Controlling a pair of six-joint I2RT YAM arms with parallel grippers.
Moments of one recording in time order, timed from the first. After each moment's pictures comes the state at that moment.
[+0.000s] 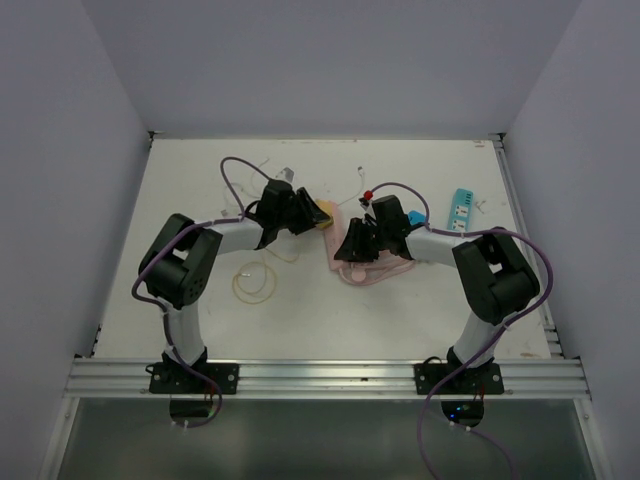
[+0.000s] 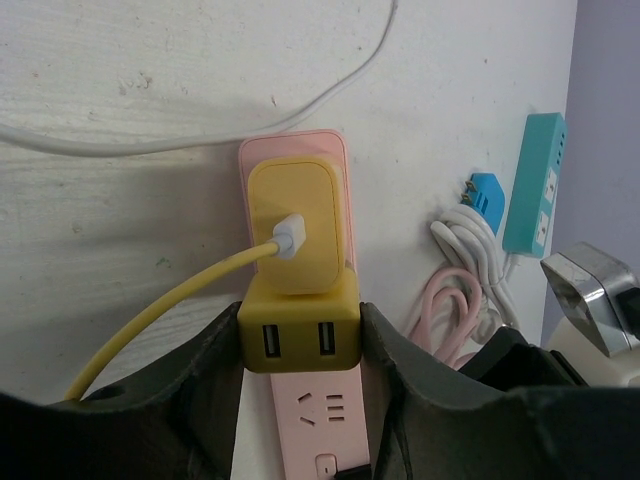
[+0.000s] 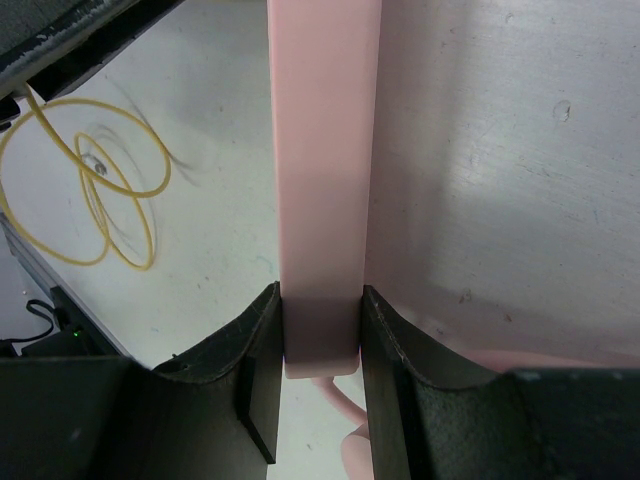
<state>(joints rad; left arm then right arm) -0.48 1.91 1.04 0.28 0.20 -0.91 0.47 1.78 0.90 -0.03 -0.41 0.61</state>
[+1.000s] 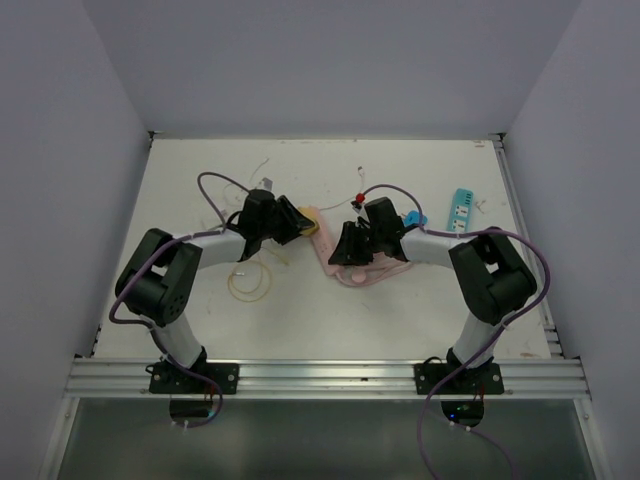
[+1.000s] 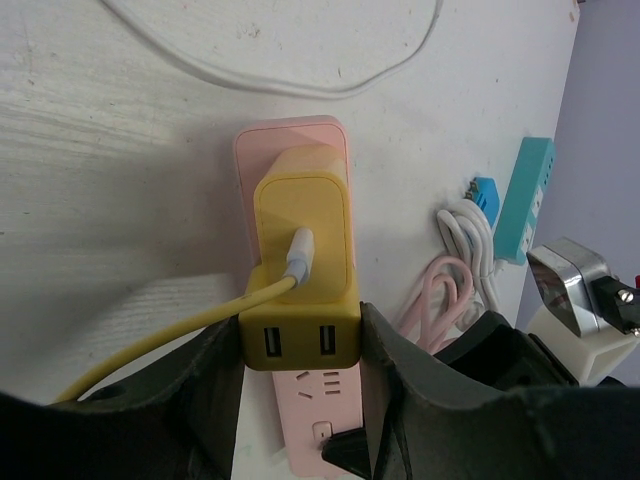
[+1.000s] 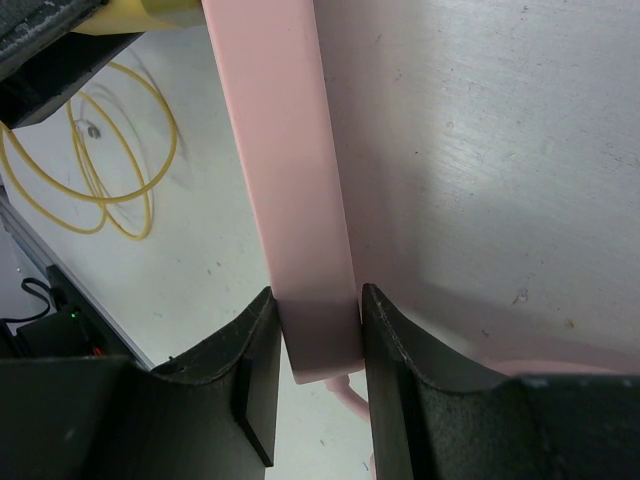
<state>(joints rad) -0.43 1.74 0.86 0.27 0.18 -1.00 0.51 1.79 0.91 -0.04 -0.41 0.61</state>
